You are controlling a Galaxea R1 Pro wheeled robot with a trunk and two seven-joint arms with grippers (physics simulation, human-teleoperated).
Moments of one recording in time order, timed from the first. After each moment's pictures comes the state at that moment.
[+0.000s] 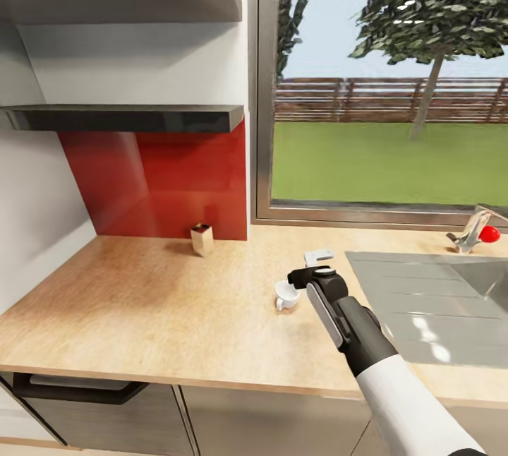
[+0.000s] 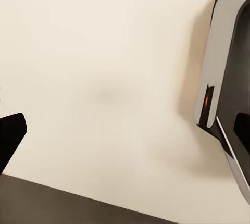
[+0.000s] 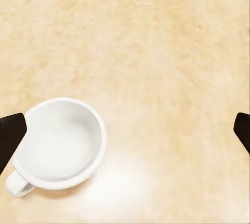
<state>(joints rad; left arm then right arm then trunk) -0.06 0.22 -0.20 0.02 0.25 -0.08 0.01 -0.73 0.06 0.30 -1.12 -0.19 0.81 -0.32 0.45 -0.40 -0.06</state>
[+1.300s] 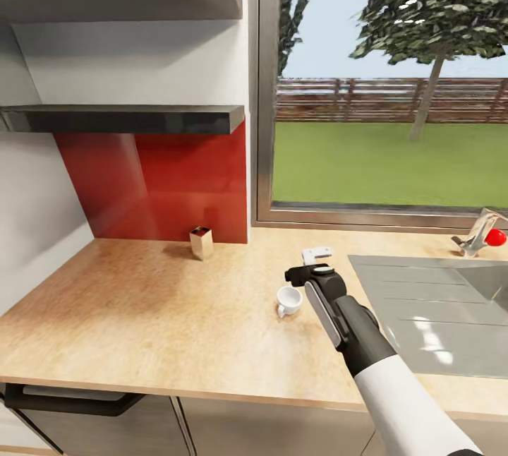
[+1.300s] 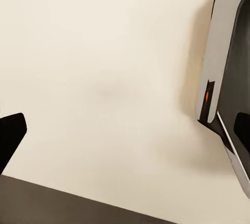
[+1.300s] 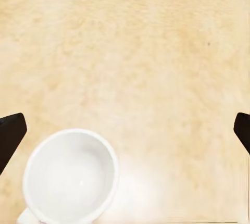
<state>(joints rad) -0.05 0.22 -0.20 0.02 0.25 -0.09 0.01 -0.73 0.07 0.30 -1.14 -0.19 0.81 -0.32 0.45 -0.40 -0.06</state>
